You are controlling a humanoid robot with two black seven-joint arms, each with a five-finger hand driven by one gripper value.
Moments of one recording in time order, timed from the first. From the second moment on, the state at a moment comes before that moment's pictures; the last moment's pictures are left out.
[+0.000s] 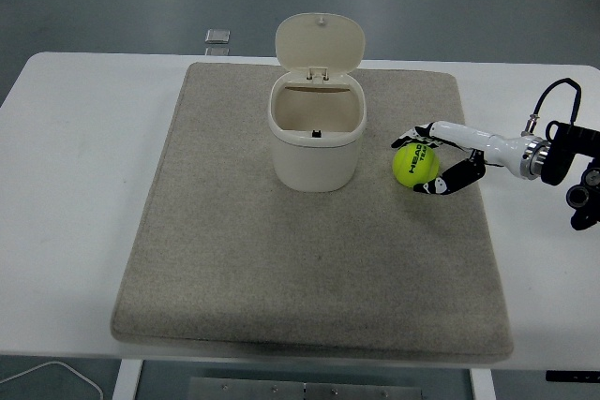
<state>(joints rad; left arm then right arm) 0.04 0.00 -0.04 -0.14 0.00 -0.13 -0.07 1.00 -0.59 0.13 1.12 -1.14 0.09 0.24</state>
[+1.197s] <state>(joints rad) 0.04 0.00 -0.04 -0.14 0.00 -0.13 -0.07 1.02 -0.72 0.15 1.15 -1.12 0.16 0.39</state>
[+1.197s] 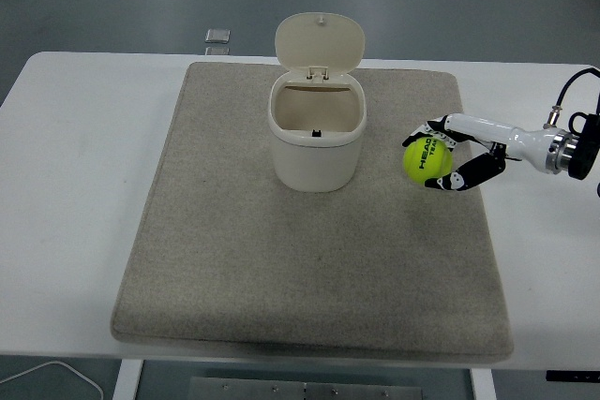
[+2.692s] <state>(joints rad) 0.04 0.00 -0.04 -0.14 0.00 -0.13 -0.07 1.31 -0.52 0.14 1.17 -0.91 0.31 0.42</state>
